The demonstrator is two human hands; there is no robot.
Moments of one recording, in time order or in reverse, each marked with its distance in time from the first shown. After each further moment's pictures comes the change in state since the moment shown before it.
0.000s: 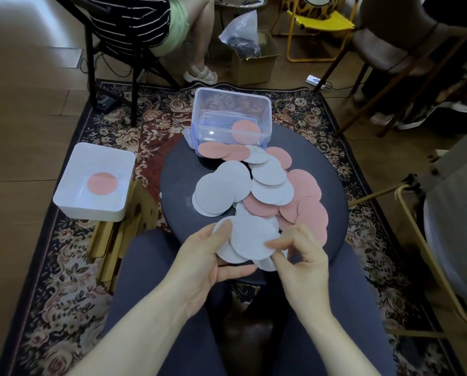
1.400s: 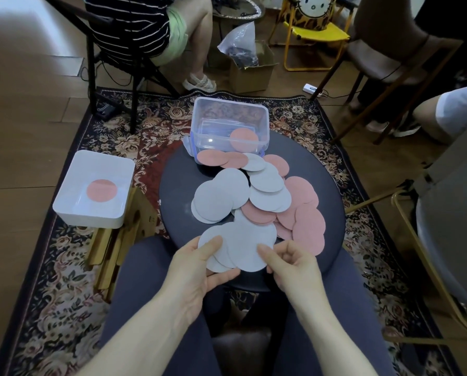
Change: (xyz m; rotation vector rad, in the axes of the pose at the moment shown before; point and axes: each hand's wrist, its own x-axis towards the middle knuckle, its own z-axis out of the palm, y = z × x) left_hand 0.010 -0.011 -0.012 -0.073 0.192 -0.009; right_hand 0.006 -0.011 -0.002 0.120 -0.113 0.600
